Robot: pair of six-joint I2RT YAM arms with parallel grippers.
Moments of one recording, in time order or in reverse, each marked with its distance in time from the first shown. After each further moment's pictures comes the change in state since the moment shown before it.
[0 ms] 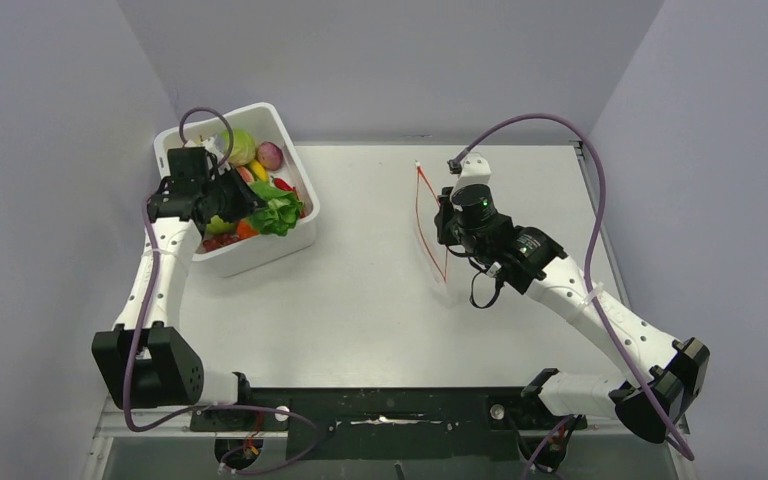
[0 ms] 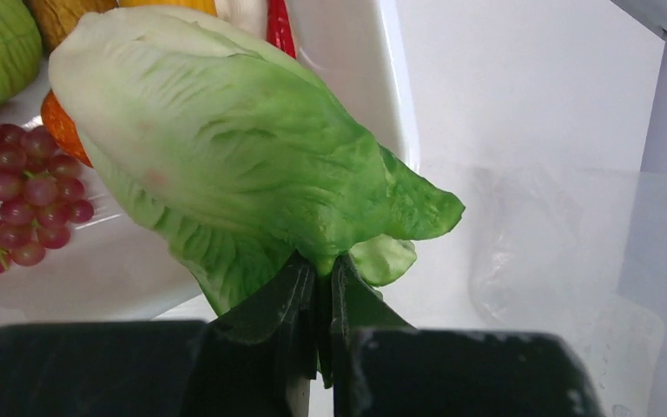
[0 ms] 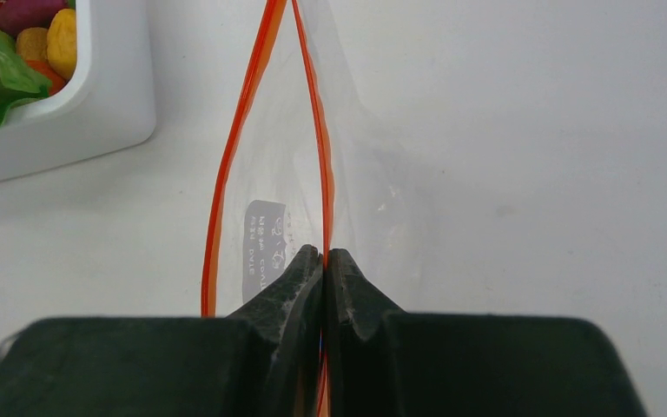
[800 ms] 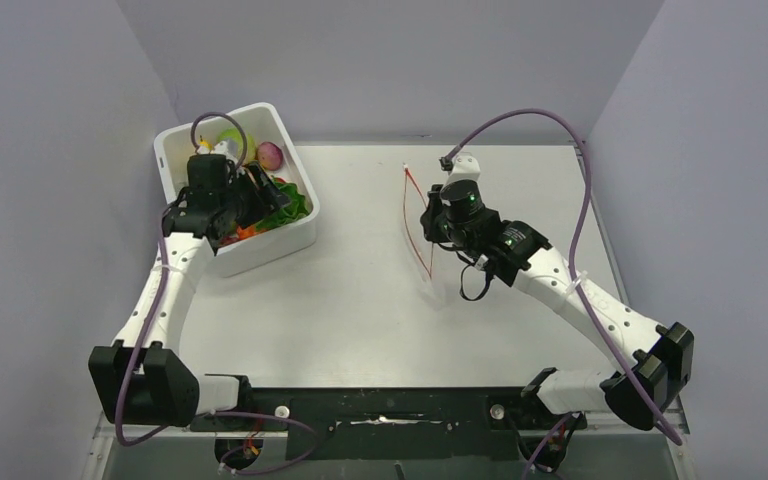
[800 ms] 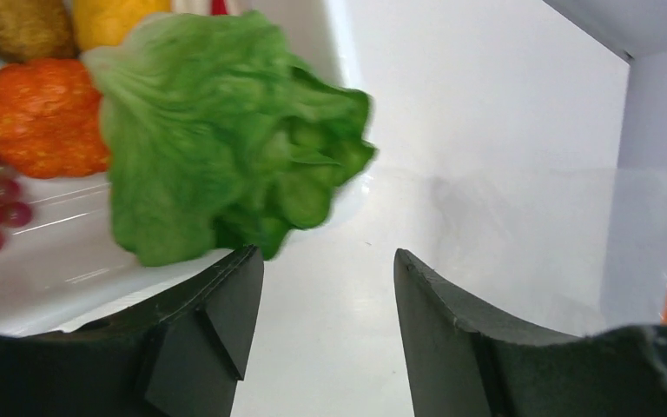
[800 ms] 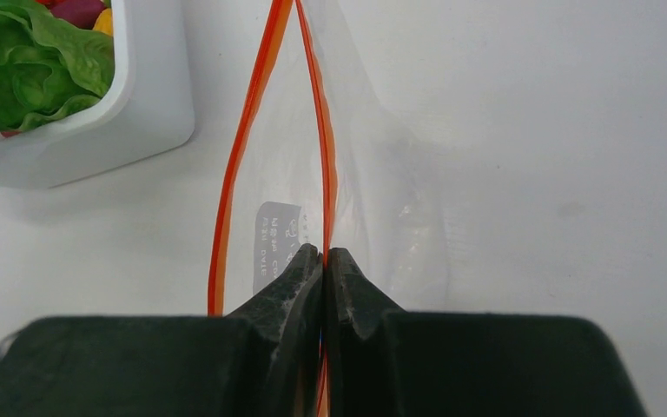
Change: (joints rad) left arm -0.084 -0.066 -0.125 0.128 -0.106 -0.146; right arm 0.000 0.060 0.009 0.040 -0.059 0.097
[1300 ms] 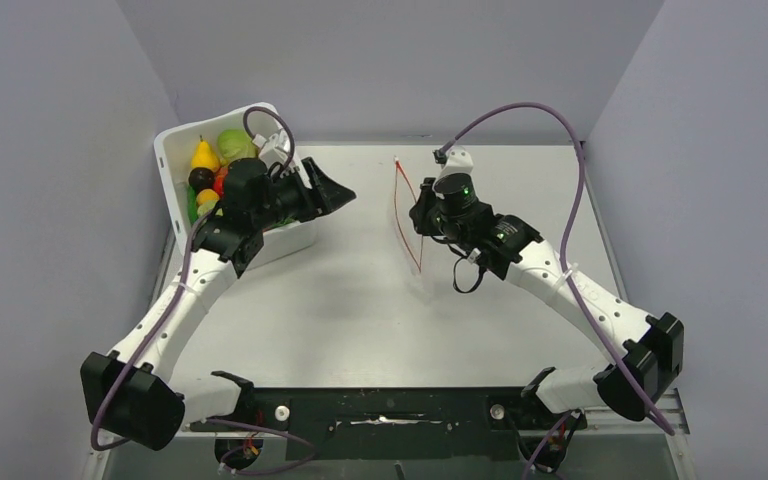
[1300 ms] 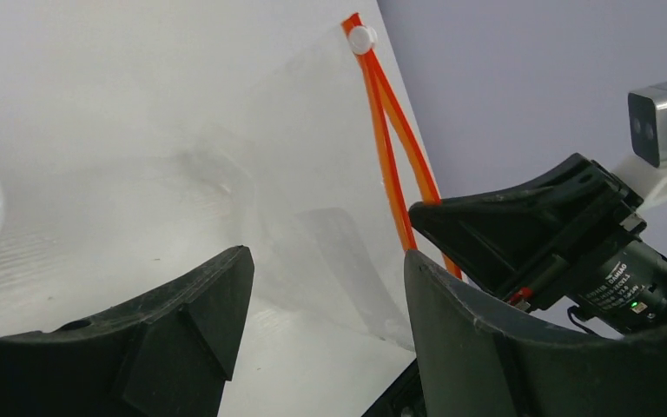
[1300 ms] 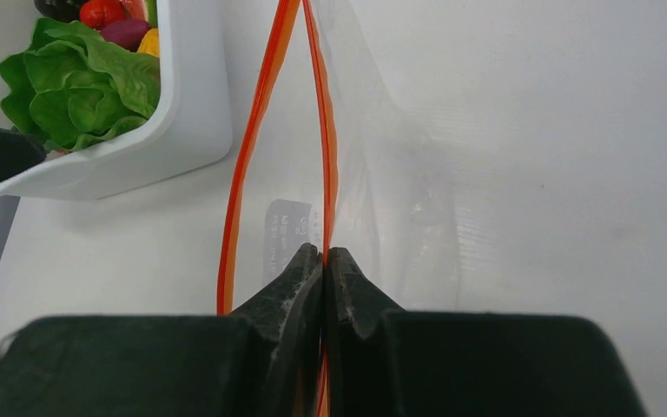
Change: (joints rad) left arm -0.307 -0.087 -0.046 0.306 0.161 -0.125; right arm 0.002 0.064 0.045 0.053 -0.044 0.037
